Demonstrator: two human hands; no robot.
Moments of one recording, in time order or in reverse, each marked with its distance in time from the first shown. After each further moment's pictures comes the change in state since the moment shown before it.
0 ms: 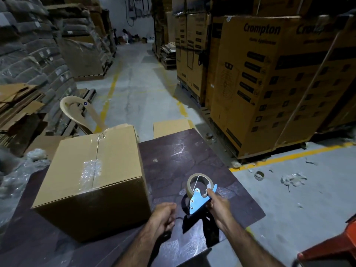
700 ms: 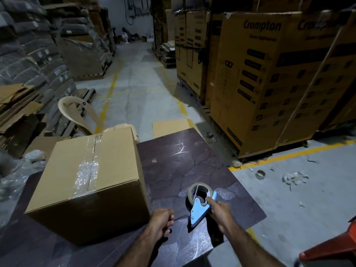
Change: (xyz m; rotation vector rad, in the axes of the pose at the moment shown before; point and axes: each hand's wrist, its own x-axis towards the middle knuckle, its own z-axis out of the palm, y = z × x) left_hand 0.024 -0.016 0.000 0.087 0.086 -0.016; right_hand 0.039 0.023 -0.021 -0.153 0.030 0.091
